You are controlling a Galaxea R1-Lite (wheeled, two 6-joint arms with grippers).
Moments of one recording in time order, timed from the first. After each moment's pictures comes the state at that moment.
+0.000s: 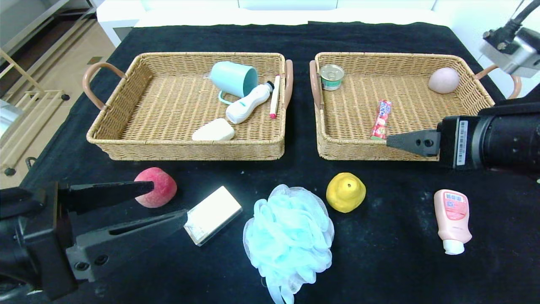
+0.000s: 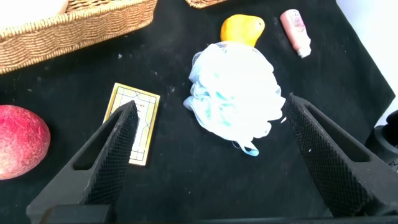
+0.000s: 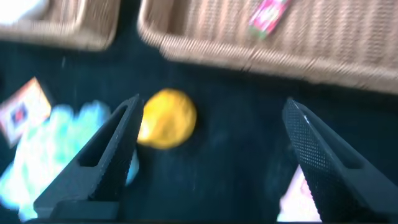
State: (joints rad) left arm -0.43 1.04 -0.73 -0.11 -0.33 -0.08; right arm 0.67 1.43 -1.31 0.30 -0.33 0.28
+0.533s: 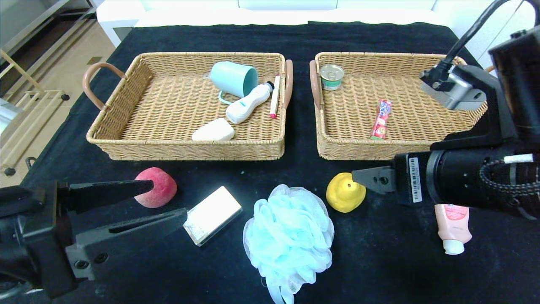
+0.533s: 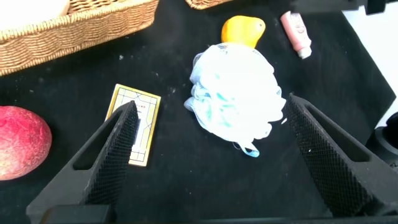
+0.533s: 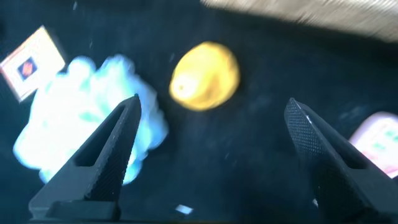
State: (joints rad) left arm -0.43 1.04 -0.74 -0.12 -0.33 -0.08; right arm 0.84 1.53 -1.39 0.46 -0.41 0.41
